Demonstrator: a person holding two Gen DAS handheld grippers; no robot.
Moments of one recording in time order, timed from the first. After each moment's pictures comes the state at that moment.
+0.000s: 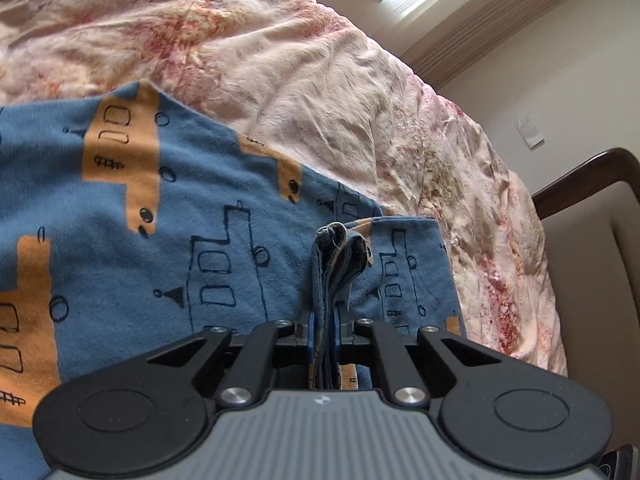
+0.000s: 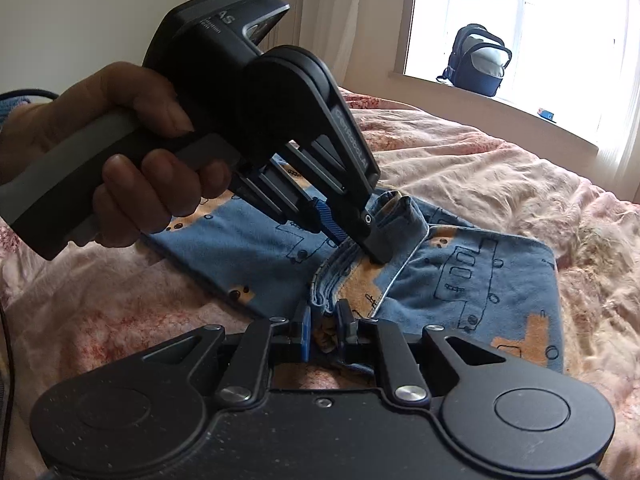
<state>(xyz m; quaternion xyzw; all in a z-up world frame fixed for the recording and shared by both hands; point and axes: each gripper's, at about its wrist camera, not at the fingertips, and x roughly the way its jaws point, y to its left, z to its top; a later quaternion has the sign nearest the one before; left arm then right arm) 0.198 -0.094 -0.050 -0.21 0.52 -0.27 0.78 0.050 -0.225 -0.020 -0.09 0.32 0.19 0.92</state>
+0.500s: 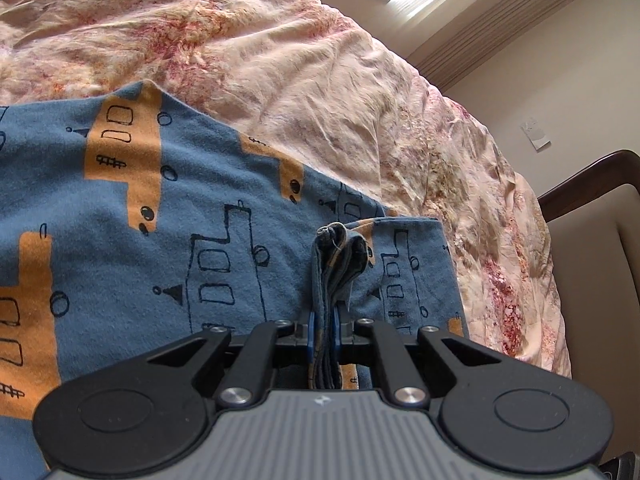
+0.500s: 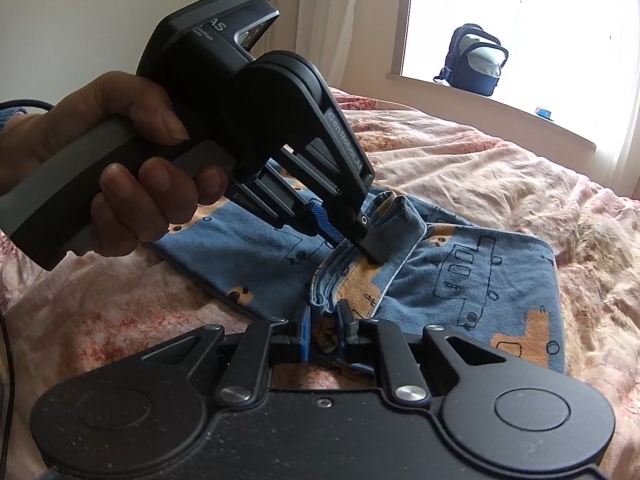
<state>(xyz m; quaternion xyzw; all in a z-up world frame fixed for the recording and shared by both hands) 0.197 -0.099 -0.046 -0.20 0.53 -0.25 0.79 0.049 -0.231 -0.018 -0.09 0.32 0.19 0.92</state>
